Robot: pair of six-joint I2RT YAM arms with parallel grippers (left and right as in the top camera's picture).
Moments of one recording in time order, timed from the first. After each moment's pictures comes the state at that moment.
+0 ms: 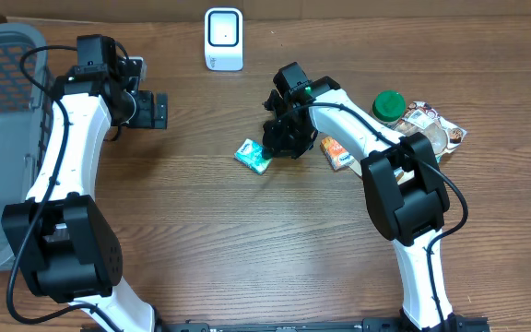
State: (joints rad) left arm 0.10 1.87 1.55 -0.86 0.08 0.11; right arm 0.47 2.29 1.77 -0.91 -0.41 0.25
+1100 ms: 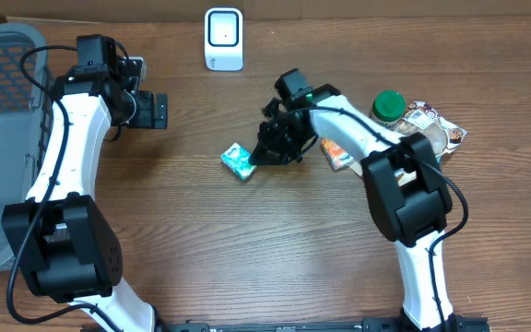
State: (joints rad) left arm 0.10 1.87 1.55 -0.86 0.07 0.11; right arm 0.45 2.28 1.70 -0.83 -0.75 0.47
